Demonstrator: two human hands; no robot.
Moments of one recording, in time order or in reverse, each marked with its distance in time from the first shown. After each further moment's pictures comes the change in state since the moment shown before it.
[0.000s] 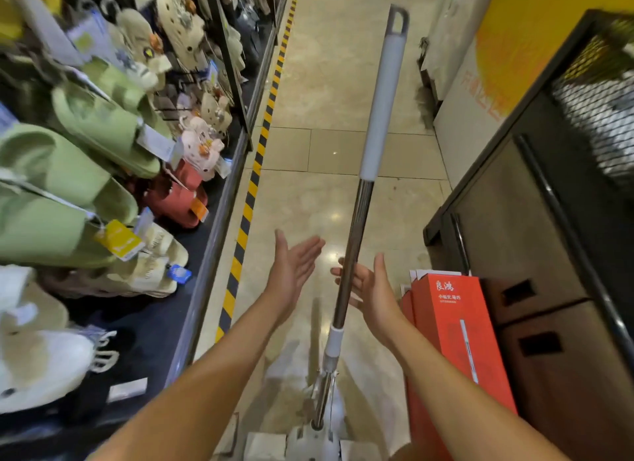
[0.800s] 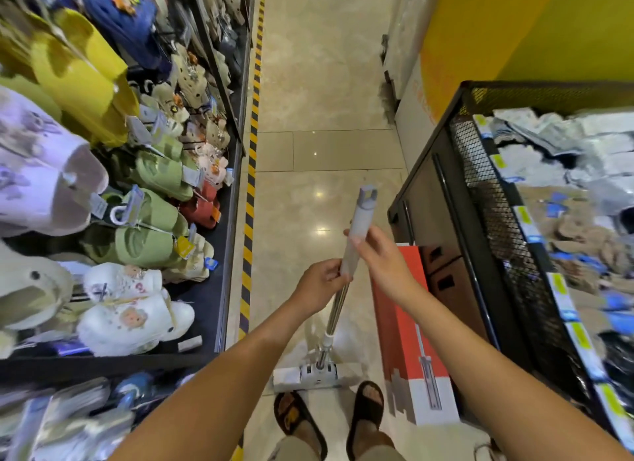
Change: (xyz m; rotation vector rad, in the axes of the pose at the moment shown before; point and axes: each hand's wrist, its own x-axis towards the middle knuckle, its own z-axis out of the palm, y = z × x) left_hand -0.239 0.144 0.098 0.690 -0.227 0.099; right_hand -0.303 -0.231 0.060 -0.398 0.114 -0.386
